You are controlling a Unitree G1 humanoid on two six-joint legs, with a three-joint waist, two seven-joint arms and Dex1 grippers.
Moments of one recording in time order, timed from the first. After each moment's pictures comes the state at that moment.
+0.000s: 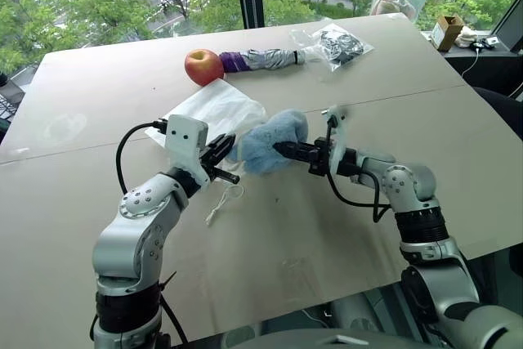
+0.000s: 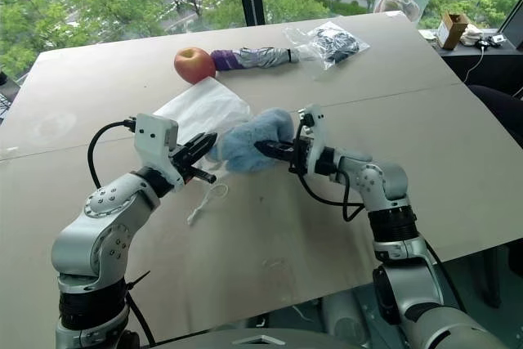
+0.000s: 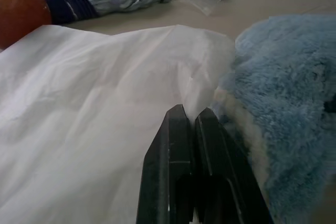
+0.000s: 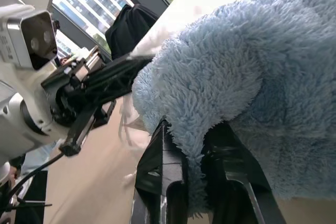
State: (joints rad) left arm -0.18 0.37 0.20 -0.58 -0.37 0.84 -0.39; right arm -0.63 -0.10 0.05 0.07 0.65 0.93 0.66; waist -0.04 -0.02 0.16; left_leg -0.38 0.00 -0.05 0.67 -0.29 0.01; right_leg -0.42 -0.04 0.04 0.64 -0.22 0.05
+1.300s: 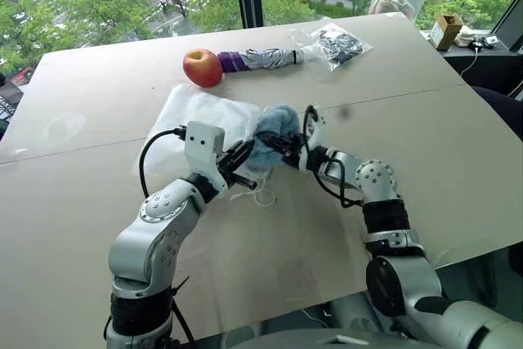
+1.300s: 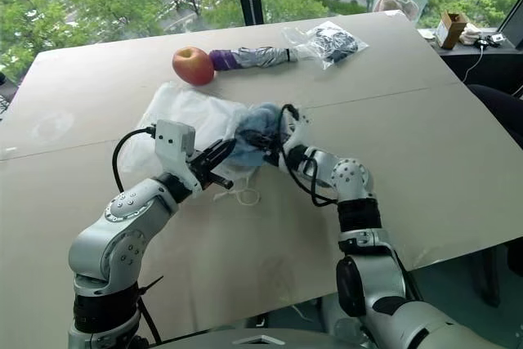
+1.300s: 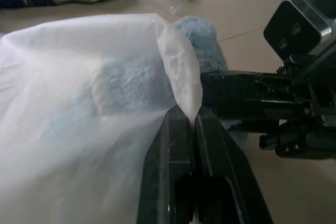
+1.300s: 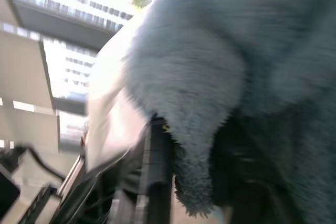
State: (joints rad) left arm -0.16 0.31 0.15 -0.59 -0.45 0.83 -0.32; right arm -0.70 0.13 -0.04 0.28 0.87 0.96 0.20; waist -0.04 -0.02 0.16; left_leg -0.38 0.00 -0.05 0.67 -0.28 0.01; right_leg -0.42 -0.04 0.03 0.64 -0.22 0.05
